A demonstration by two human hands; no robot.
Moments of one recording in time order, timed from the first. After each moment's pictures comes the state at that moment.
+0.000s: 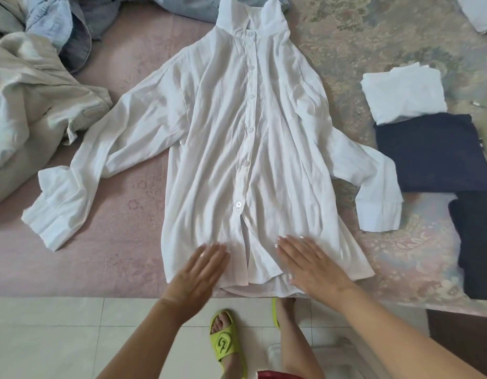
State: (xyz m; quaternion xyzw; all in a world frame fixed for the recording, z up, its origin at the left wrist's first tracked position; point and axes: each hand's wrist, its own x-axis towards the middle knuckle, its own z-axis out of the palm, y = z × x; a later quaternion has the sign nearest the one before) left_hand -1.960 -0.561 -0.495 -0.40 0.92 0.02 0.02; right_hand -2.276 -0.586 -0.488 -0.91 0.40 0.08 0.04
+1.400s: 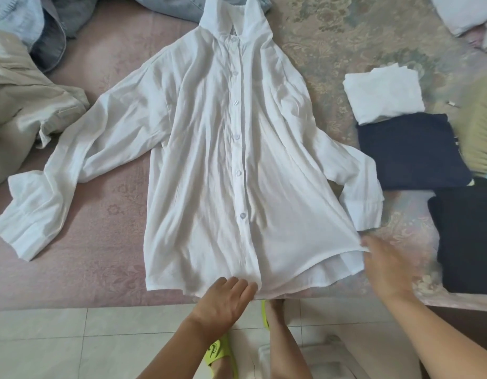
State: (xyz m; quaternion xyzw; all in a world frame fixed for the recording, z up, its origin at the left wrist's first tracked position) left_hand -2.044 -0.548 -0.477 -0.34 0.93 0.14 -0.06; right_hand -2.380 -0.591 -0.443 -0.62 0.77 0.06 0.15
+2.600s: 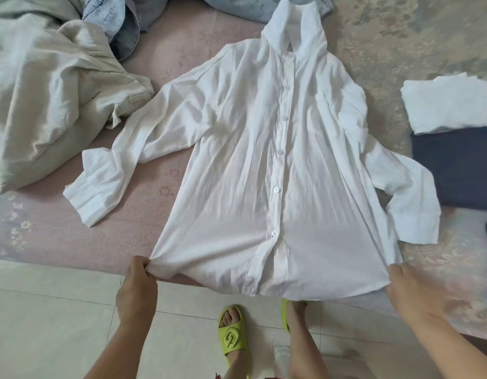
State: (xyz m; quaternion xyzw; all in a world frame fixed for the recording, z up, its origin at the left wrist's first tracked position) left_hand -1.887 -0.524 -0.457 -0.90 0.35 0.24 -0.08; right_hand -2.350 -0.577 -0.441 -0.65 0.69 0.31 0.10
